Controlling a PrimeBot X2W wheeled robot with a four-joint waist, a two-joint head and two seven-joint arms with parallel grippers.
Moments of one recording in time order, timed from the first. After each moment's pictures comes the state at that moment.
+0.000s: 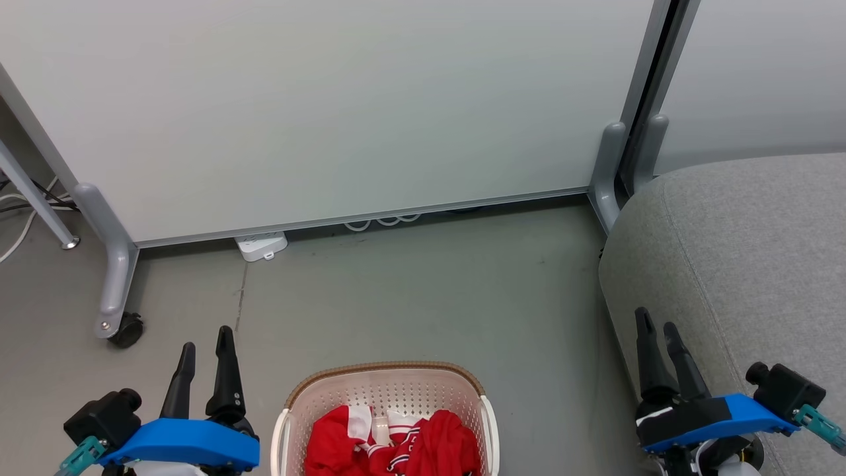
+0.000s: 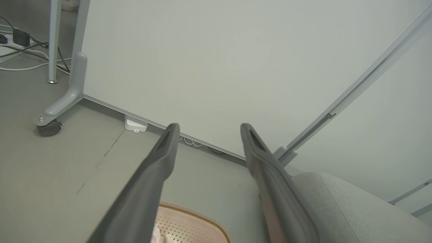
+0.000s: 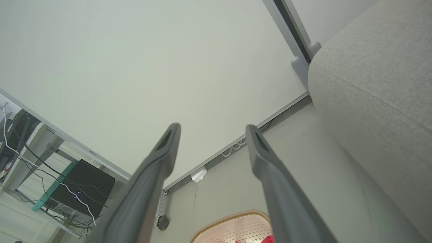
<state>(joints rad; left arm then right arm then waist) -0.12 0.04 -0.03 0.26 -0.63 -0.02 -0.12 -0.11 -0.05 0.03 0.29 0.69 0.13 -0.12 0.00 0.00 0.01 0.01</state>
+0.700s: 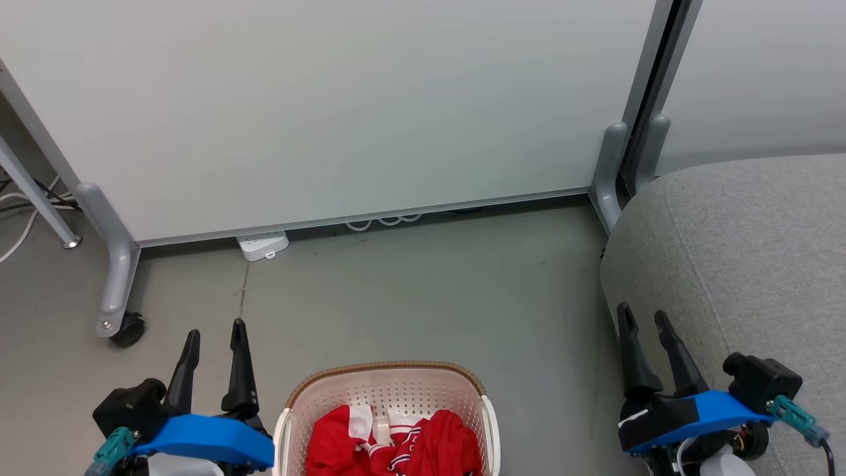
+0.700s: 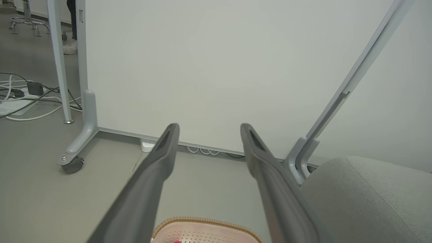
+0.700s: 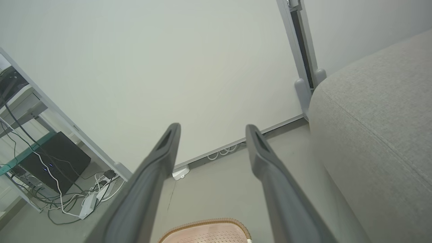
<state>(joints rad) -0.13 0.04 -0.06 0.27 -0.42 0.00 -0.17 -0.13 -0.05 0.05 0.30 0.49 0.13 -0.17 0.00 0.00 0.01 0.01</state>
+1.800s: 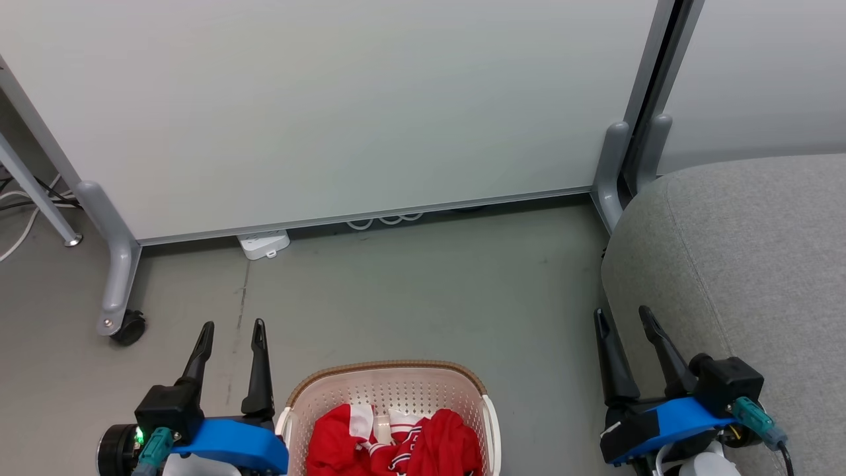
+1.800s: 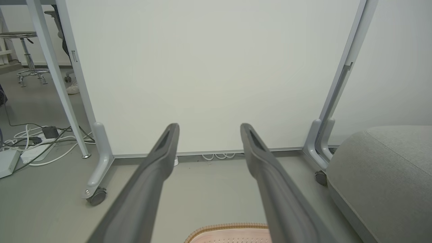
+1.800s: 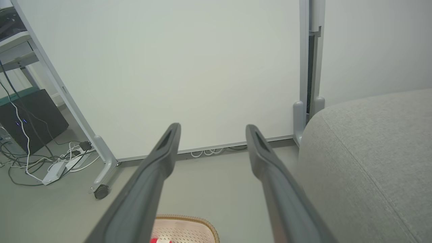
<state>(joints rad) -0.14 0.05 -0.09 0.30 -0.18 0.02 -0.24 -0.14 -0.05 0.08 0.34 0.22 0.13 -0.24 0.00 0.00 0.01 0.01</state>
